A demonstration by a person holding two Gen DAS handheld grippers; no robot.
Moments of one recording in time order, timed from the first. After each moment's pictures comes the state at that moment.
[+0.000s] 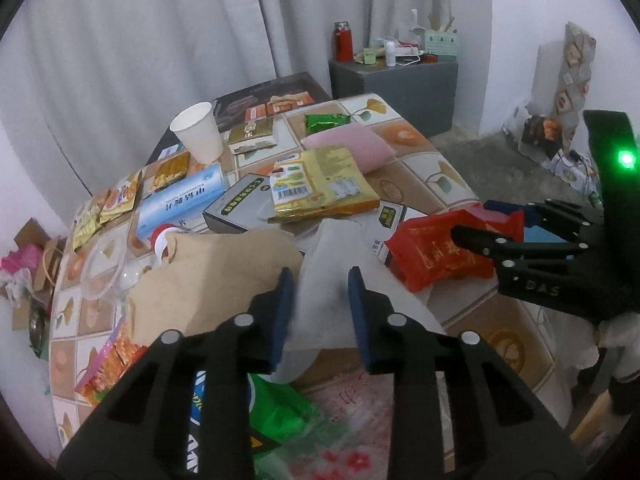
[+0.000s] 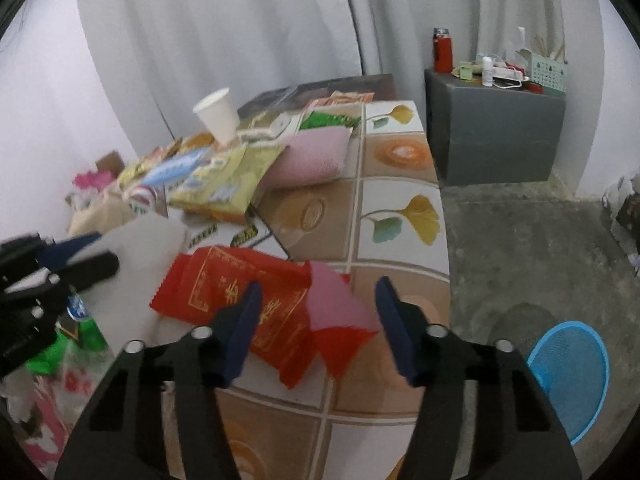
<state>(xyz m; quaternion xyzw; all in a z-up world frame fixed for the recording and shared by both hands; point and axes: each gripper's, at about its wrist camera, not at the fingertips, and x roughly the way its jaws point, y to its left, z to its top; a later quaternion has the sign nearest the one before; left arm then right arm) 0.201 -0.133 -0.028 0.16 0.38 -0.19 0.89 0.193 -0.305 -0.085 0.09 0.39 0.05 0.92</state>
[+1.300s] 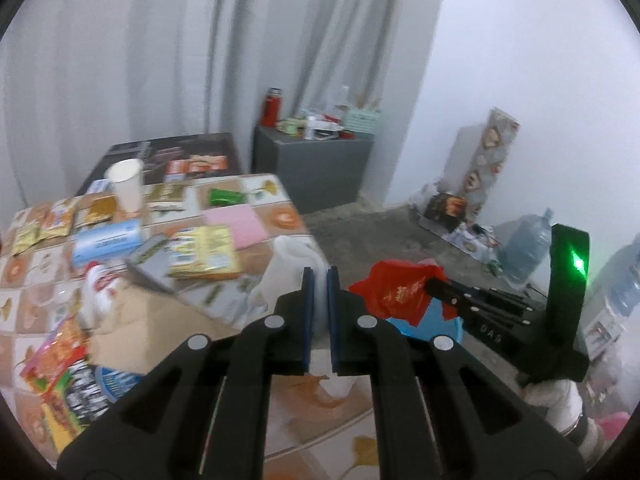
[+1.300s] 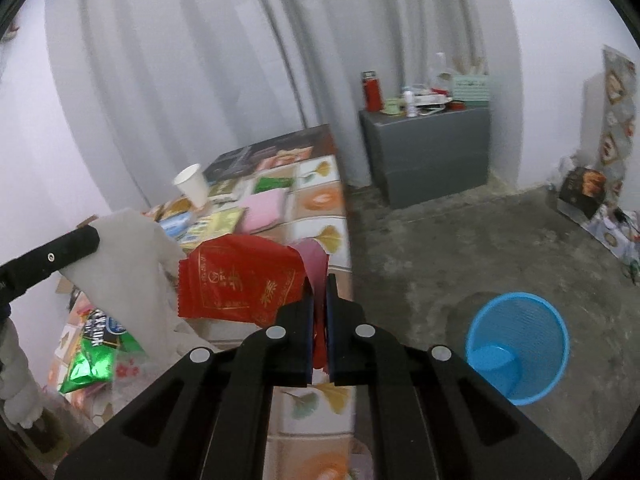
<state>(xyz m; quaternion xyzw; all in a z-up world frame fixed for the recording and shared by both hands) 0.130 -0.166 0.059 0.02 0.32 -0.34 0.88 0.075 -0.375 -0.012 0.16 0.31 -0.06 0.94</state>
